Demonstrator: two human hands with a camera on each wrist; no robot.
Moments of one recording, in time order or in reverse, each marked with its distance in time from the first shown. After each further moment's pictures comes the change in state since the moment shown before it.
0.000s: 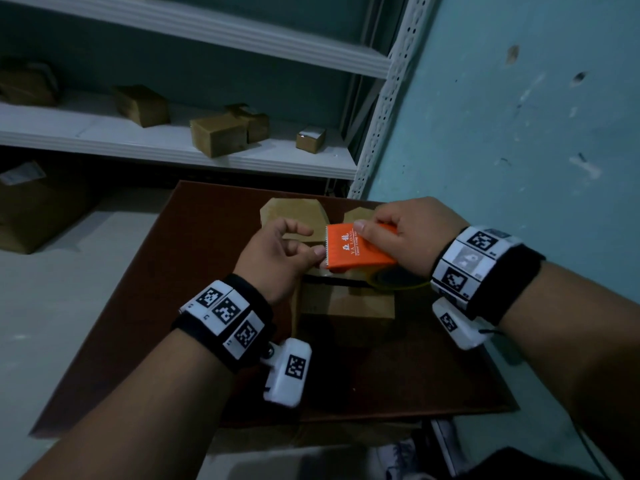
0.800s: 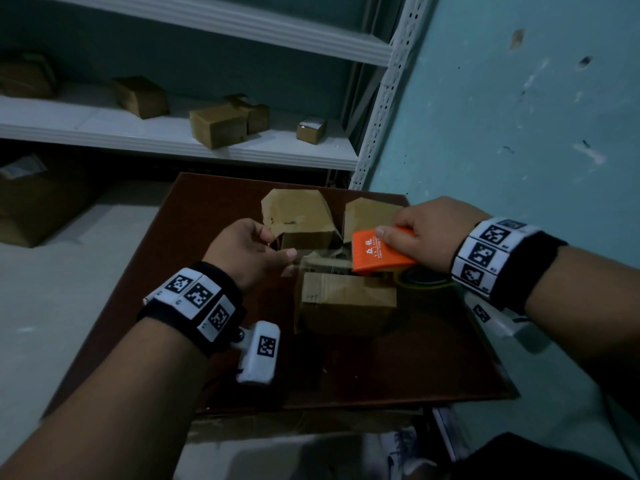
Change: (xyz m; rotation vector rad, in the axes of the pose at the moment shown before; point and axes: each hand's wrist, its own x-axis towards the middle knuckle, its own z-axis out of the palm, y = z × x) left_hand -0.005 0.007 -0.040 0.218 0.034 -0.227; right_hand -0.010 0.019 0.000 -0.217 -0.196 0.067
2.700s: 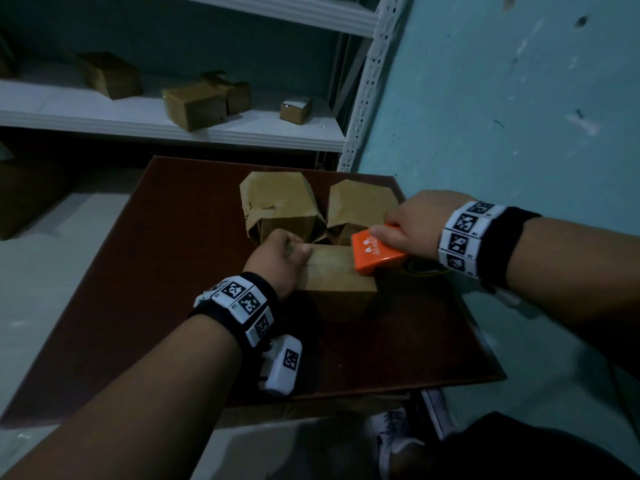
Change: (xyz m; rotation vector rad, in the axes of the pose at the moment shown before) left_hand 0.020 -0.024 0.084 0.218 -0.044 -0.031; right_hand 0.017 0.031 0.032 -0.224 -0.111 -0.107
